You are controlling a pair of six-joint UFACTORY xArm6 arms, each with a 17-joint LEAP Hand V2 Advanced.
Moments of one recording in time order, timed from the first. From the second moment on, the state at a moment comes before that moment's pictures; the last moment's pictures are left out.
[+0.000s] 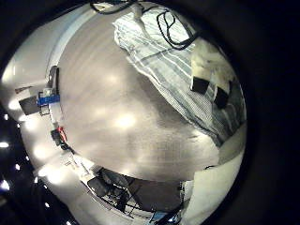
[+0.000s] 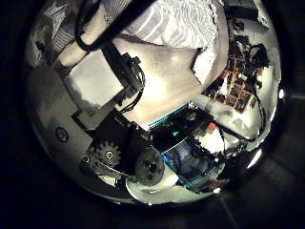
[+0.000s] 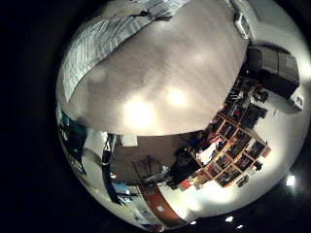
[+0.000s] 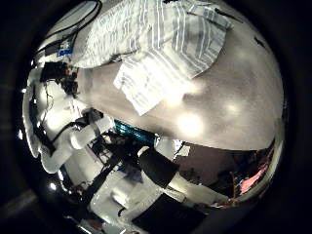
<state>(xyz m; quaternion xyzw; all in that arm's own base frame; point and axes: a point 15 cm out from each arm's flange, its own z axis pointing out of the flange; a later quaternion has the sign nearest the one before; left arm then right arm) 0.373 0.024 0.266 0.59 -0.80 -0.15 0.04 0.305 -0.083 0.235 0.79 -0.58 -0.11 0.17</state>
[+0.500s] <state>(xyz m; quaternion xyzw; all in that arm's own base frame) 0.376 0.024 0.273 0.58 -0.80 -0.14 0.04 0.322 -0.062 0.175 0.80 -0.56 -0.11 0.18</state>
